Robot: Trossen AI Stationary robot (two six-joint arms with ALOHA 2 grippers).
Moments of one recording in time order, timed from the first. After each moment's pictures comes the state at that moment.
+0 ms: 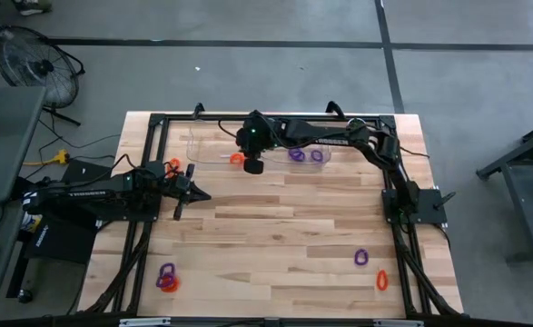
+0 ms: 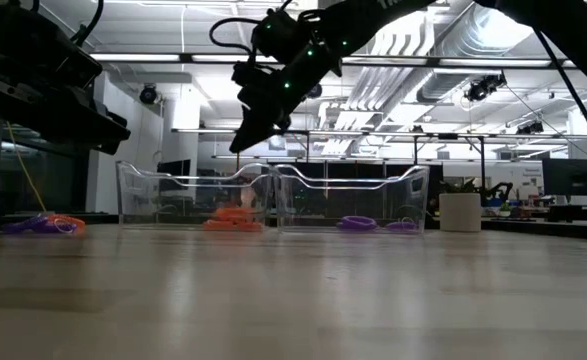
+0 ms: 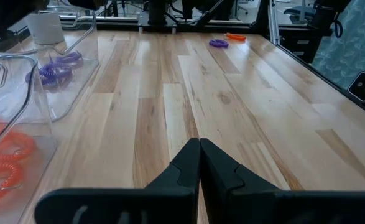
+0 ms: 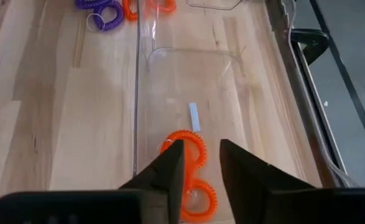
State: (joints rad) left arm 0.21 0.33 0.02 0.05 0.35 0.05; right arm -0.29 2.14 1.80 -0.40 -0.03 -0.26
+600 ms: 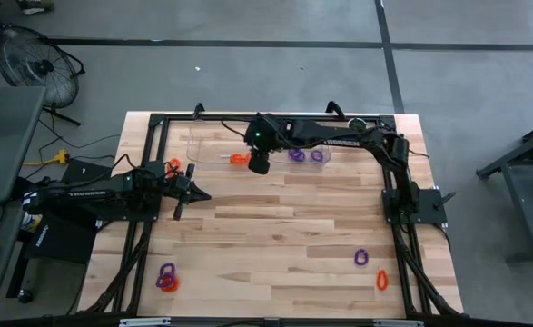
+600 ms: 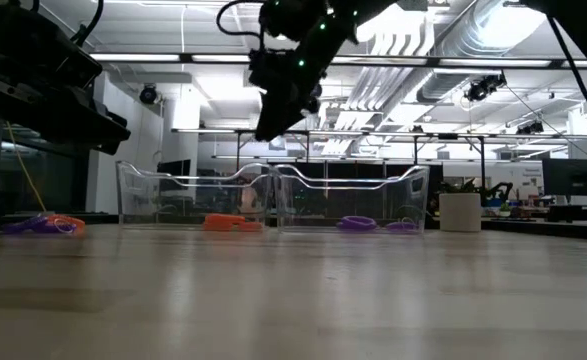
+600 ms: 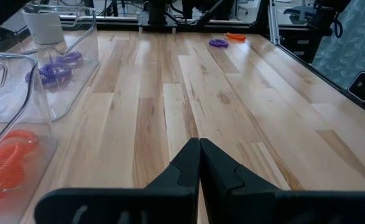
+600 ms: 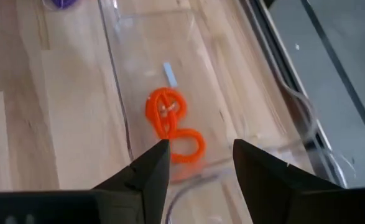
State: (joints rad) left arm 0.21 0.33 0.02 0.05 0.35 0.05; right arm -0.25 2.04 1.80 -0.62 0.16 -0.05
